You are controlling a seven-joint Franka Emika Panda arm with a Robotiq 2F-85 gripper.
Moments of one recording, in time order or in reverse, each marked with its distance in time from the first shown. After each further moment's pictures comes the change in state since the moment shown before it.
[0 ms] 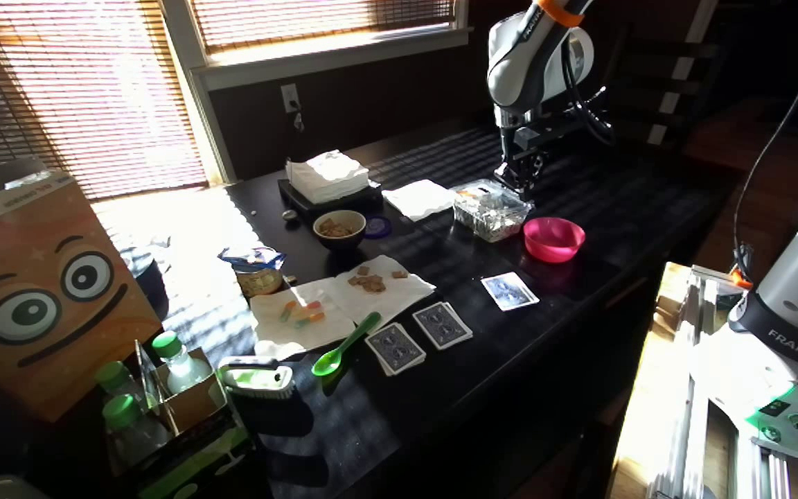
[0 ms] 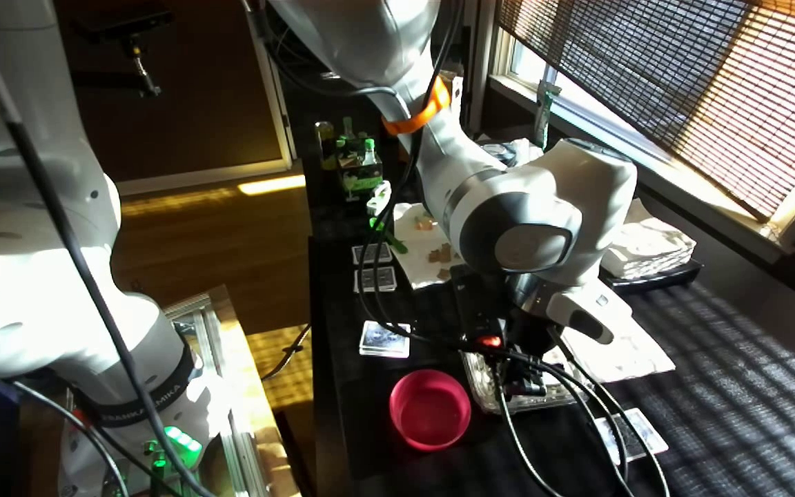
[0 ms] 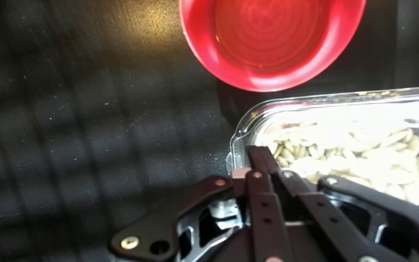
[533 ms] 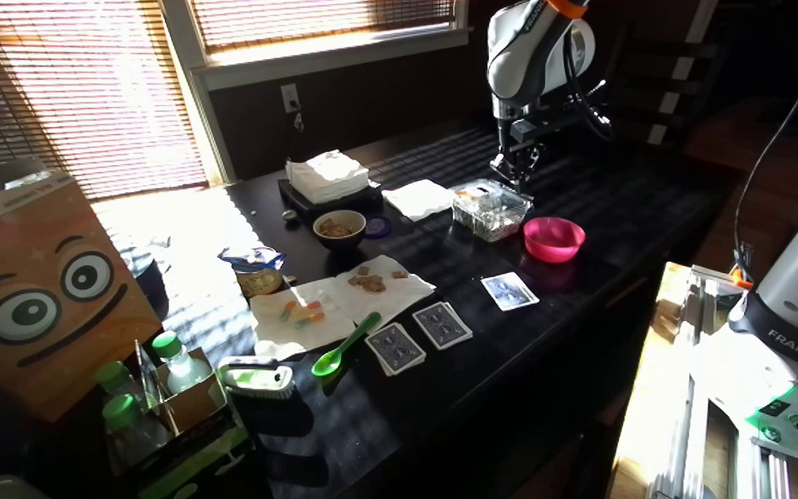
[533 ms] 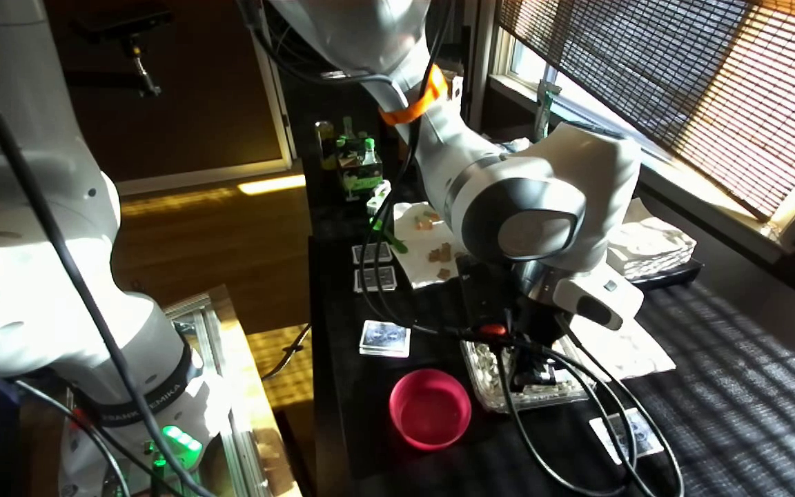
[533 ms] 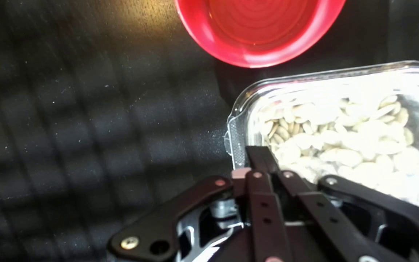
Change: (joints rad) arm 0.007 -0.029 -0.003 0.003 -0.016 0.023 0.041
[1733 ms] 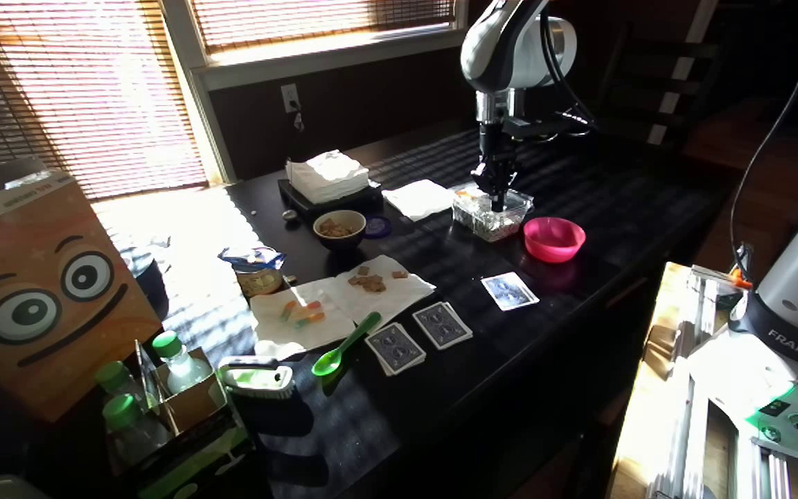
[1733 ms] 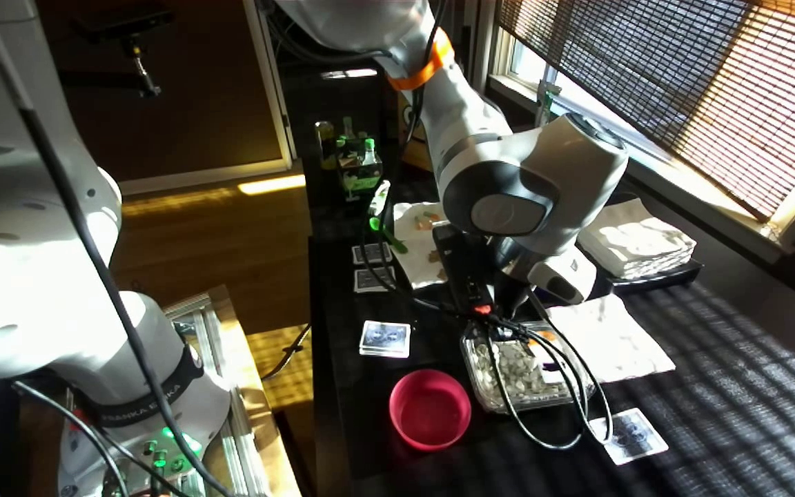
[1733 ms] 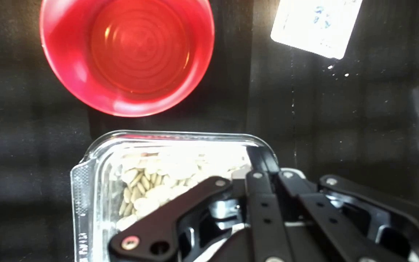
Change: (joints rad) arm -0.033 -0.018 0.136 -0.001 0.335 -0.137 -0.376
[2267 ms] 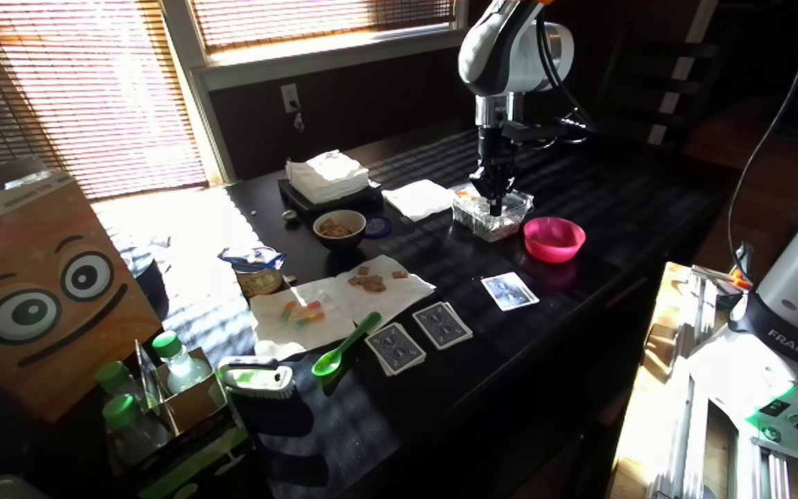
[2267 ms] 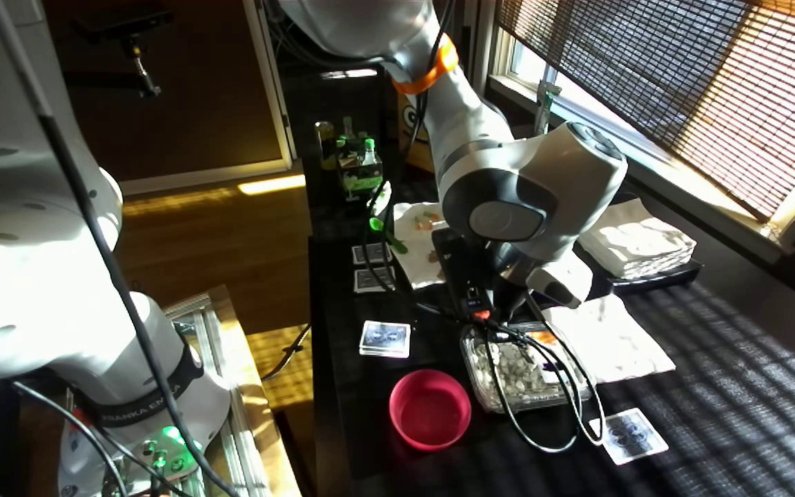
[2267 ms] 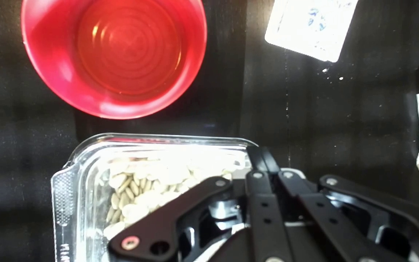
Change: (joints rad) arm -0.008 0.018 0.010 0.005 0.032 0.001 -0.037
